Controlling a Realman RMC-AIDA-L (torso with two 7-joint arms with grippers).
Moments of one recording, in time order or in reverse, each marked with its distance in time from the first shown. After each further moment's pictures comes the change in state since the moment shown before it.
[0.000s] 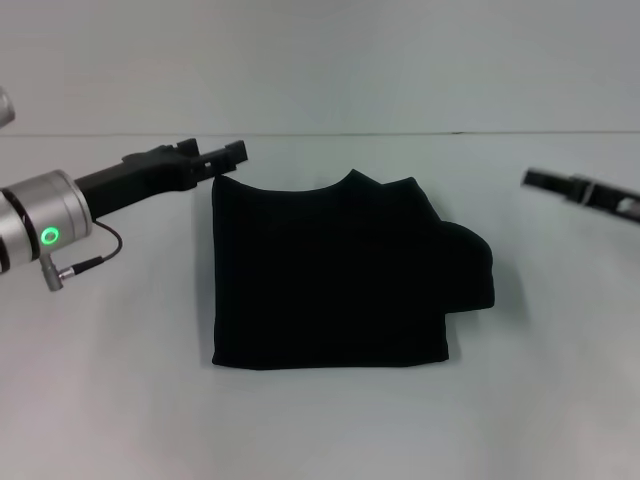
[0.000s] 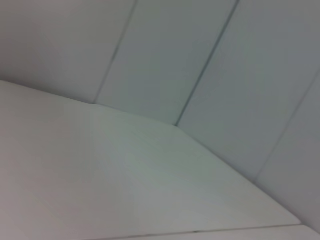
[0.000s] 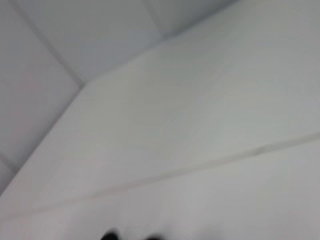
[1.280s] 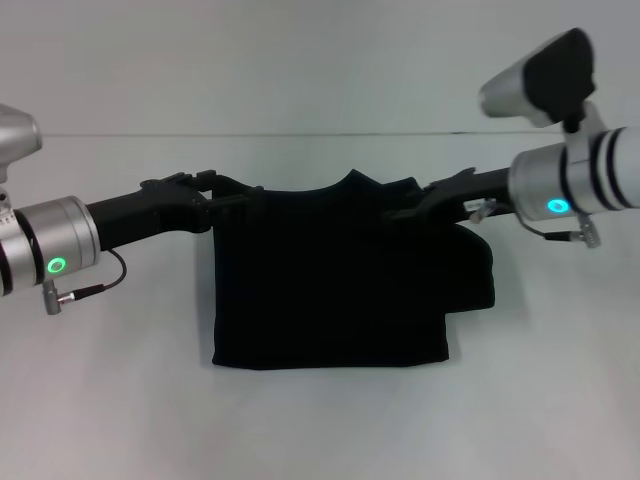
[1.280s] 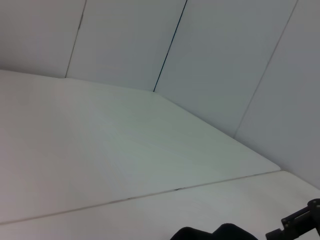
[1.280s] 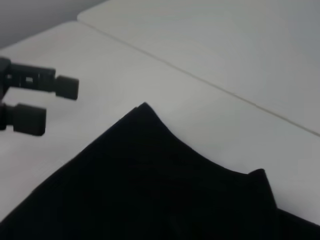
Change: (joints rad) left arm 0.028 0.000 0.093 0.024 0.038 0.040 0.066; right arm 0.306 0.022 -0.320 -0.005 -0.374 0.006 0.015
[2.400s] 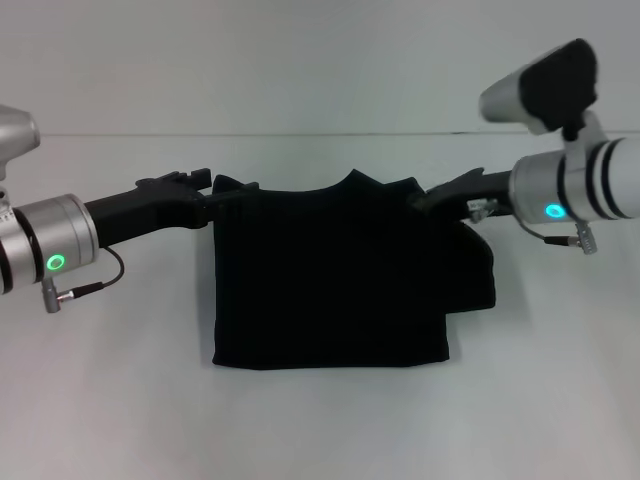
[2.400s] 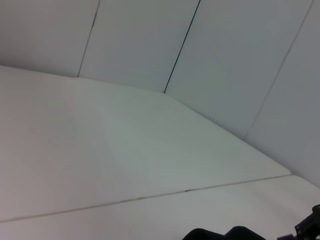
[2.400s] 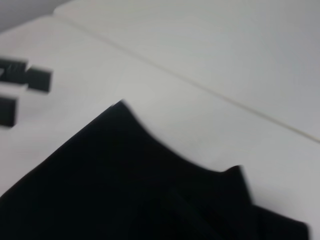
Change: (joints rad) left arm -0.003 0.001 -0.008 -0.006 -0.001 -0.025 -0.014; right arm -0.017 0.021 0.010 0.015 0.002 0.101 0.008
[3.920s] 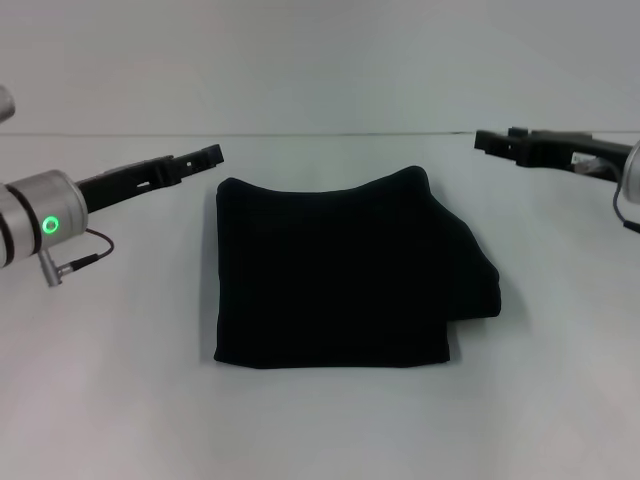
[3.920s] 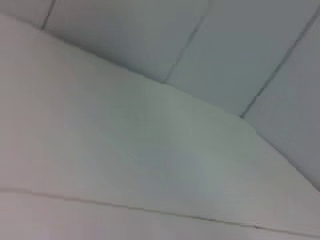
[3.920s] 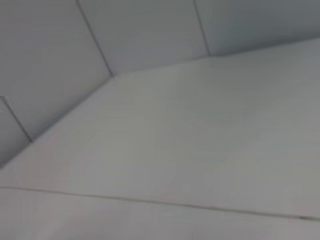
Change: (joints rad) left arm -0.045 0.015 -0.003 -0.041 -0.021 -0.227 -0.287; right arm -0.193 -0.025 0.222 -0.096 0.308 -0.060 -0.100
